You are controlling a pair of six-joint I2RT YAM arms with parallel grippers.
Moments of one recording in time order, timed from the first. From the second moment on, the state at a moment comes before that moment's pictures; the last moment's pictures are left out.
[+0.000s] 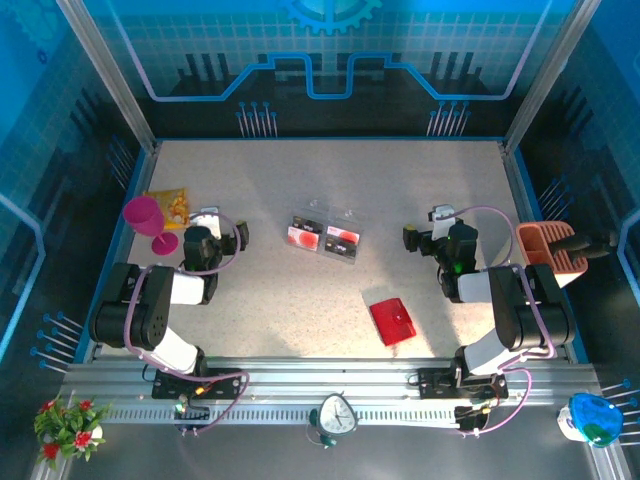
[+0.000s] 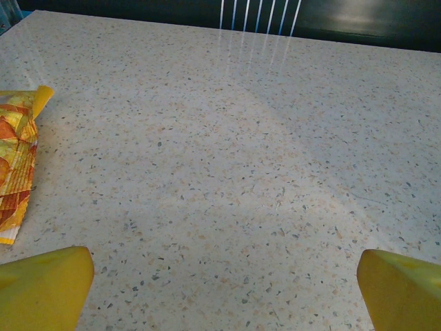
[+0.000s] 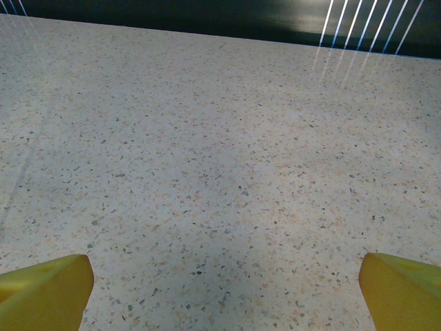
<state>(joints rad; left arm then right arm) -0.01 1.56 0.36 0.83 -0.06 -0.13 0.05 1.54 0.38 0.79 -0.08 -0.07</state>
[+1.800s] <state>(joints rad) -0.36 1.18 0.84 -0.42 -0.17 -0.59 0.50 0.79 0.49 -0.82 0.02 0.78</state>
